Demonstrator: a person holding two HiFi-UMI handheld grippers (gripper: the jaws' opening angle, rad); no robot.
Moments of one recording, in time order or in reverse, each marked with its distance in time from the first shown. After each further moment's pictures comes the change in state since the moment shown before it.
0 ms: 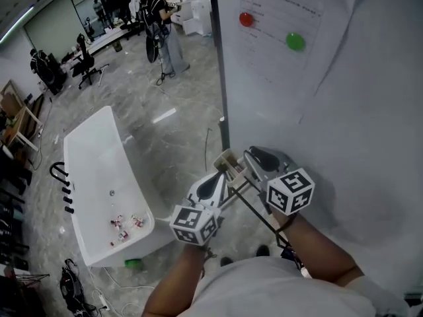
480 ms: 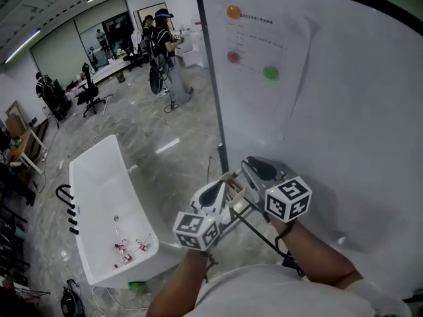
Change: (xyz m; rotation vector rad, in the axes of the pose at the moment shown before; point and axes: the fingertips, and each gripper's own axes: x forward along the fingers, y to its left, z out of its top) left arm 0.000 -0.026 0.052 0.076 -0.078 -0.038; right arm -0.023 0.017 0.059 -0.045 -0.110 0.009
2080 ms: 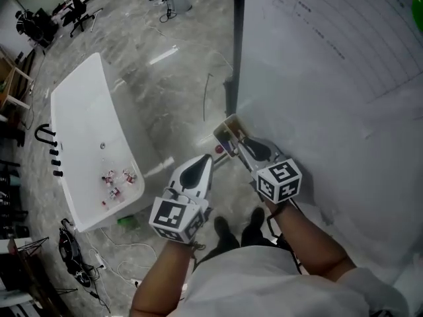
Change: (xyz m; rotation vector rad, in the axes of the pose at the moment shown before) left arm 0.016 0.099 -0.108 -0.132 0.185 0.166; right arm 0.085 -0.057 -0.244 0.135 0.355 0.023
